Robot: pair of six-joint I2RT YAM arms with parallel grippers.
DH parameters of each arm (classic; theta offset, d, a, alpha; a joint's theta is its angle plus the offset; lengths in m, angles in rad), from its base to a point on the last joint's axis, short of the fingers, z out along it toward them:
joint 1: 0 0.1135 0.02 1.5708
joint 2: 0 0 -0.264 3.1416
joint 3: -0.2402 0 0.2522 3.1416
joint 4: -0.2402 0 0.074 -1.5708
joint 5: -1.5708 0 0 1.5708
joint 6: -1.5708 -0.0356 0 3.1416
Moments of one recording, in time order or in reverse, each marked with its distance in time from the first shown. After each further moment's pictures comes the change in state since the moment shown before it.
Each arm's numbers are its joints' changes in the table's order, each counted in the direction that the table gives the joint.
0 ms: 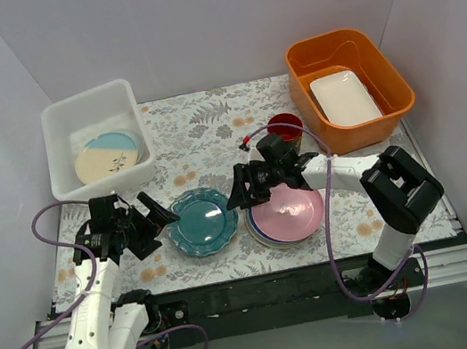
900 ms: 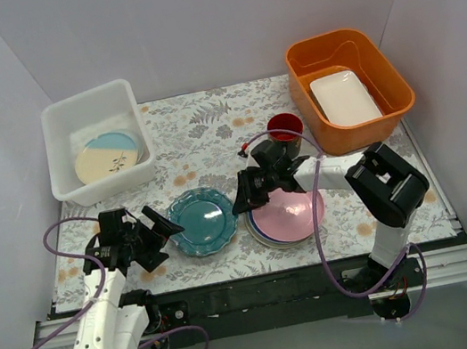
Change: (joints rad) left arm 0.000 0.074 0.196 0.082 -0.004 0.088; right arm 0.027 -0.092 -0.007 0.007 -0.084 -0.024
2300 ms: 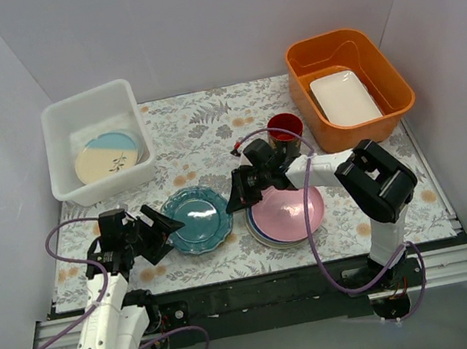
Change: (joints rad) left arm 0.000 0.037 0.067 0.152 -0.056 0.066; right arm 0.020 -0.077 -0.078 0.001 0.006 0.000
